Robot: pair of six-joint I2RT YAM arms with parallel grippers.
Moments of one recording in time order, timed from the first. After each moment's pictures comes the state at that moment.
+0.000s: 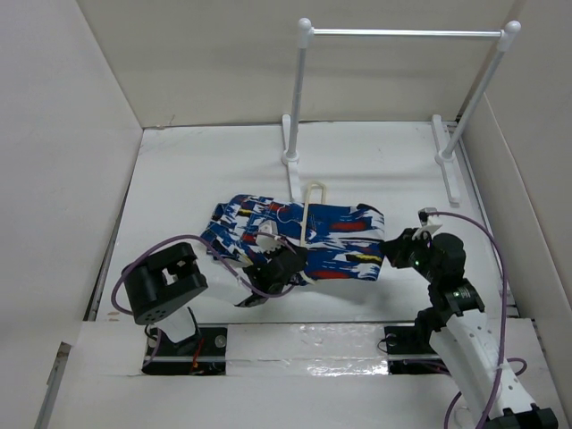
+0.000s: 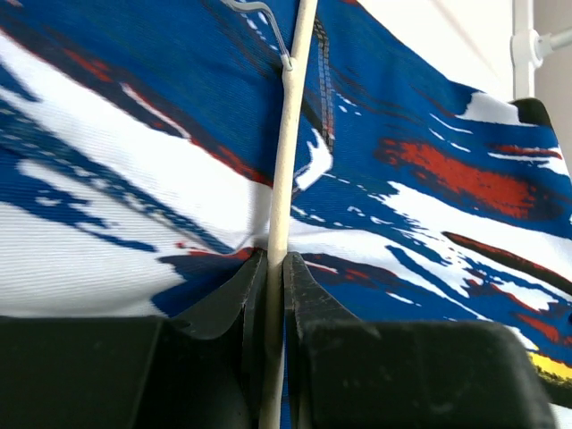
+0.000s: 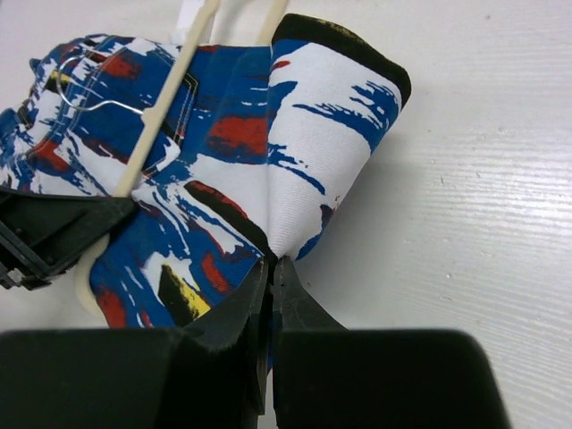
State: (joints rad) left arm -1.12 1.59 0.48 0.54 -0.69 -1.23; right arm 0.15 0.44 0.29 -0.21 -0.29 0.36
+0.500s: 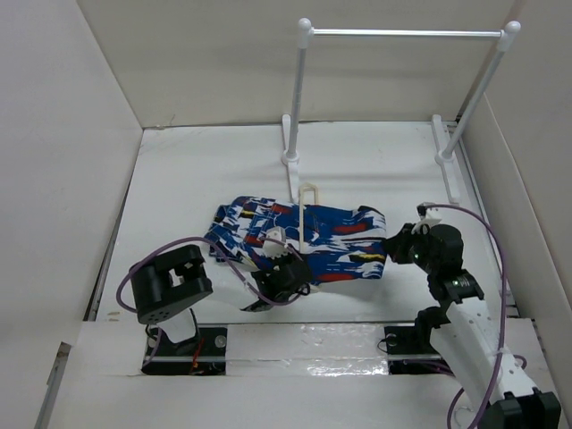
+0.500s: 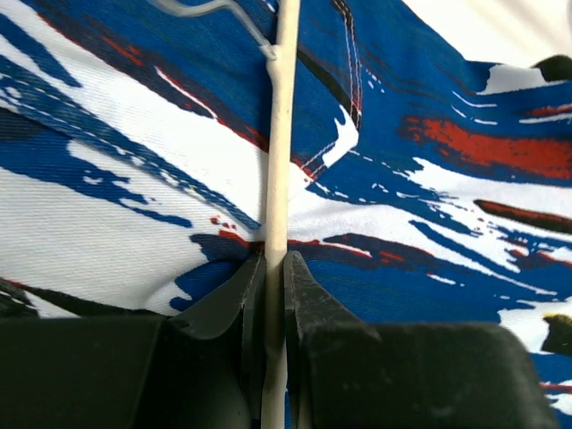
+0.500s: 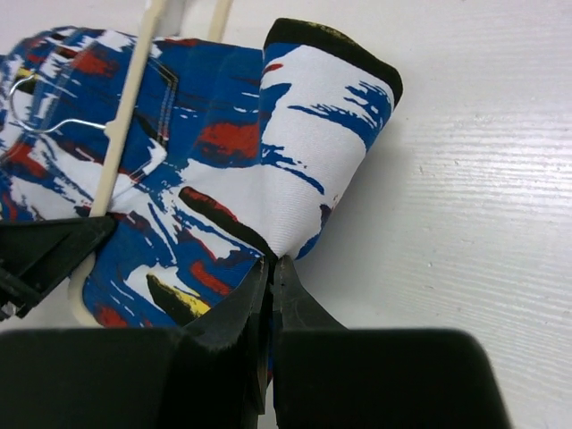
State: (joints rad) left arm -1.20 1.59 0.48 0.47 -0.76 -1.18; right arm 0.14 0.53 0.34 -0.25 -0.26 0.35
